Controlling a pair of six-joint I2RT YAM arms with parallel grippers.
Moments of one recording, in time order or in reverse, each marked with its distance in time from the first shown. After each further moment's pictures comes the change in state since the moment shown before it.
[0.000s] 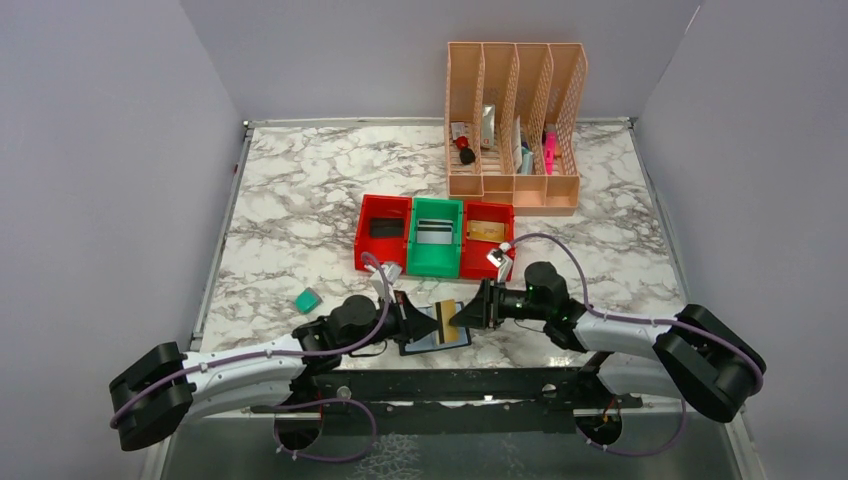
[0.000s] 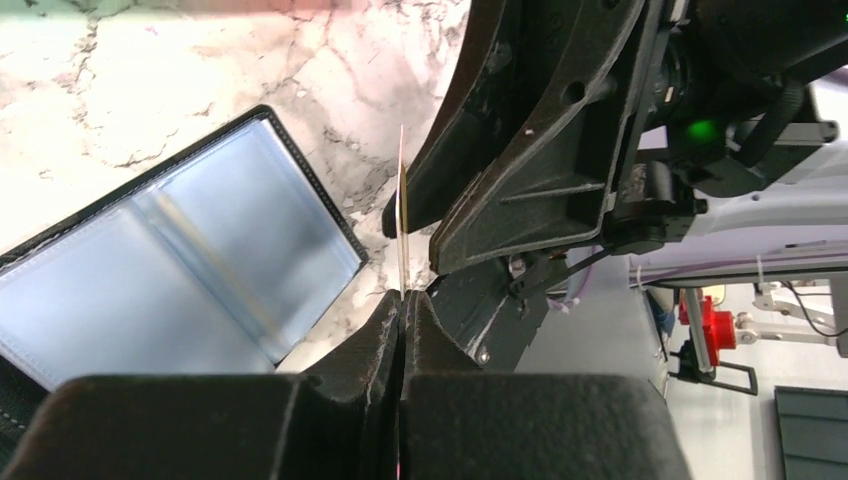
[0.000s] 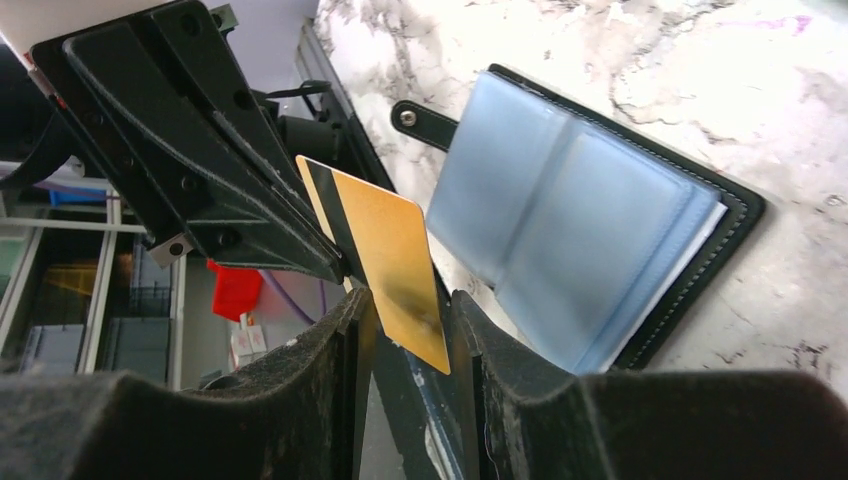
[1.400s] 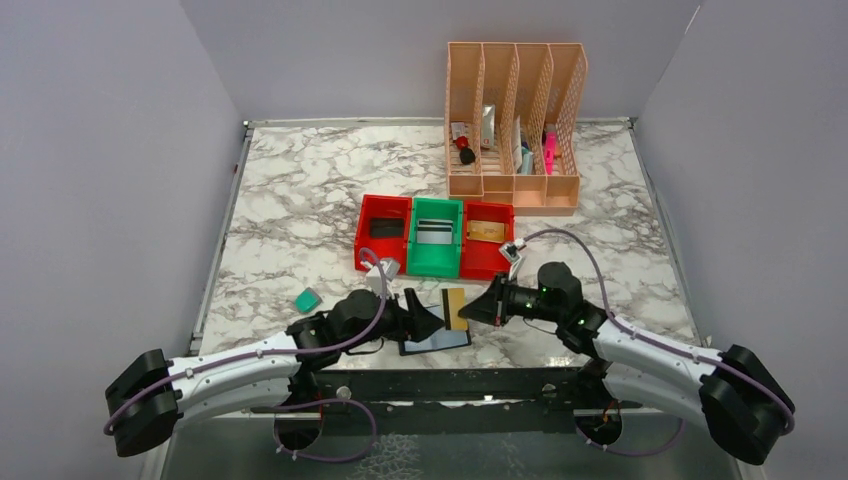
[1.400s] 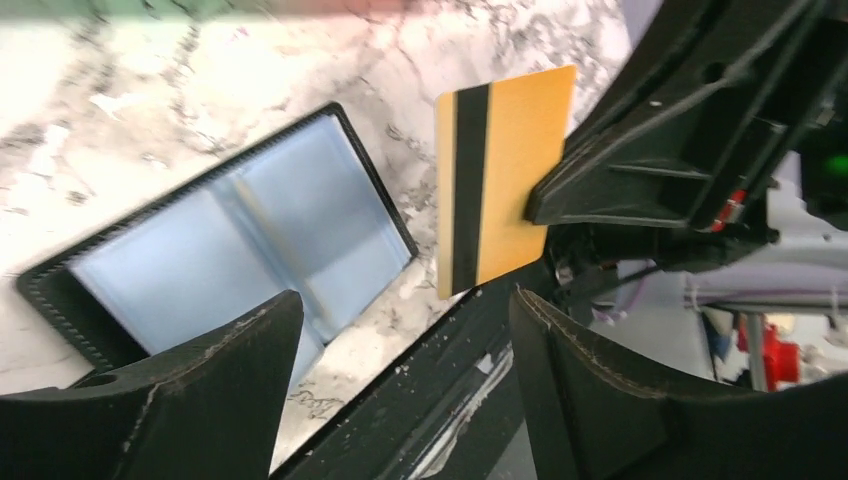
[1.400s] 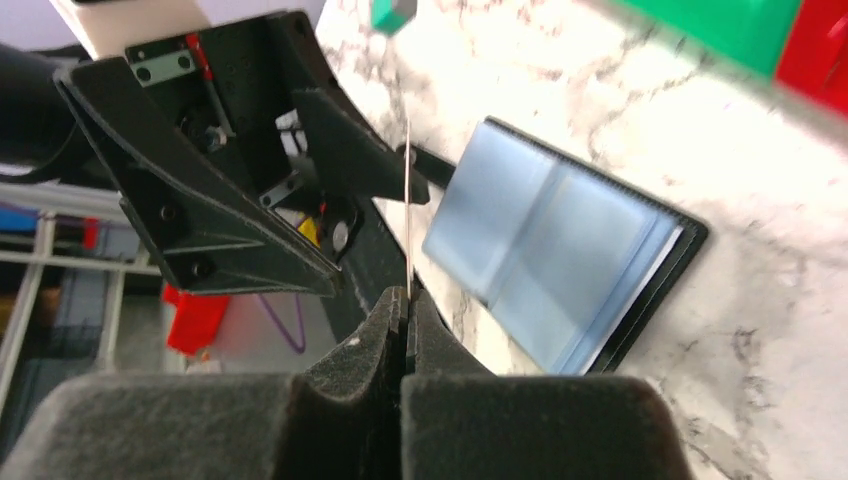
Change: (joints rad) left arm 0.011 -0.068 0.045 -0.184 -0.043 0.011; right arm -0.005 -0.241 0.004 -0.183 0.063 -0.065
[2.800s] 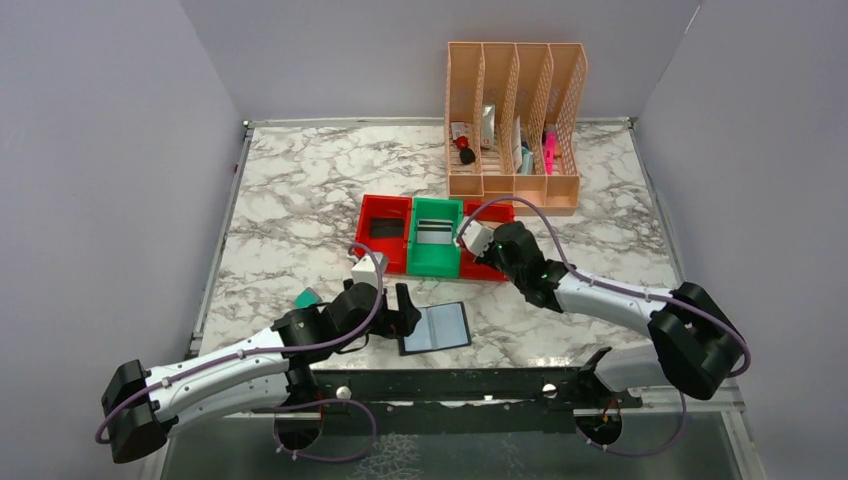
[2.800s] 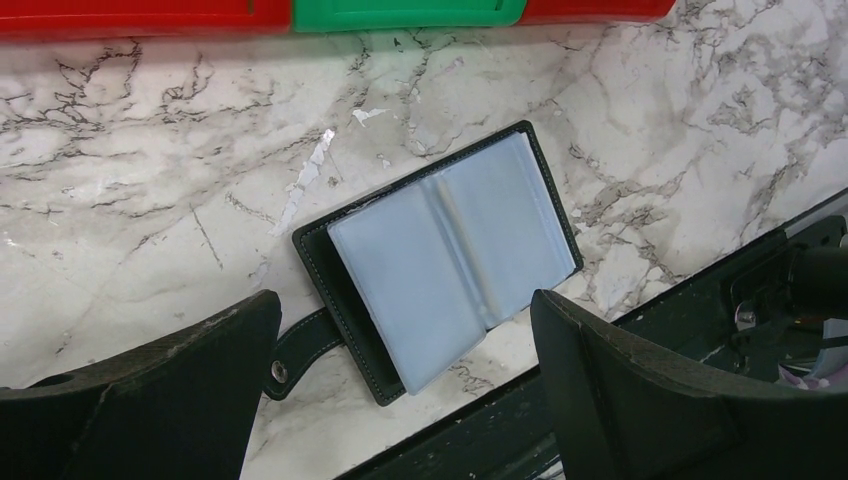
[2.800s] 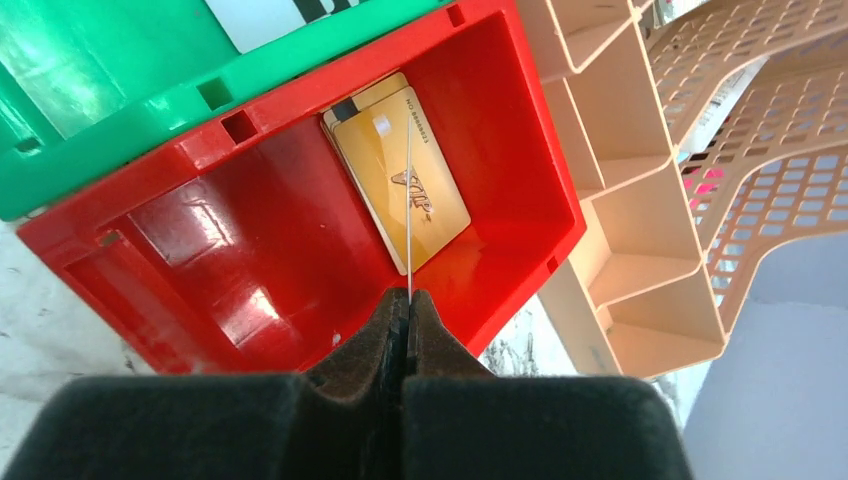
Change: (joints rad) left arm 0.000 -0.066 0.205 -0.553 -0.272 0.148; right arm -0.001 0.356 0.394 -0.311 0.832 -1.429
